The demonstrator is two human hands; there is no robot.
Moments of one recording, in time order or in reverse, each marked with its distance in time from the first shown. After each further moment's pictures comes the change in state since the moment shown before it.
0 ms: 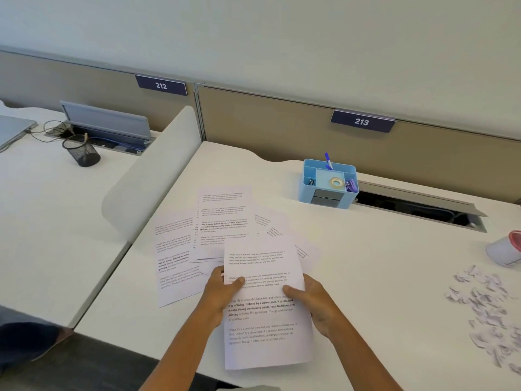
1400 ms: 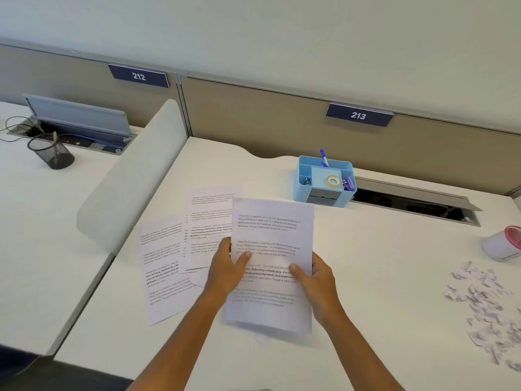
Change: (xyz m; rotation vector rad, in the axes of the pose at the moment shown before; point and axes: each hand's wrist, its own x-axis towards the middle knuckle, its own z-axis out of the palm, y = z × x) left_hand 0.045 0.060 0.028 0.331 0.021 0.358; right_hand 0.032 -0.034 0.009 -0.025 0.369 -0.259
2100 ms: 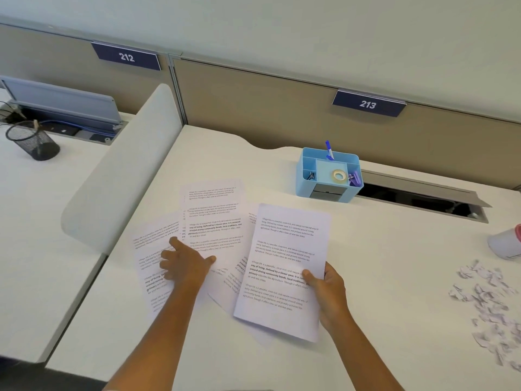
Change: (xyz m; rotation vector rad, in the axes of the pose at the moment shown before) left_hand 0.081 -0.056 -0.044 0.642 0.321 -0.505; right_hand 0.023 0.025 -0.007 0.157 0.139 0.228
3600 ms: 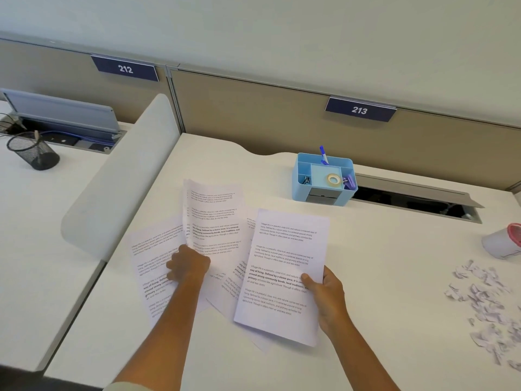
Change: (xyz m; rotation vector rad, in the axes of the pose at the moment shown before) left_hand 0.001 0.015 -0.004 -0.035 -0.066 -0.026; right_hand -0.002 0.002 -0.008 -0.016 -0.003 -0.015
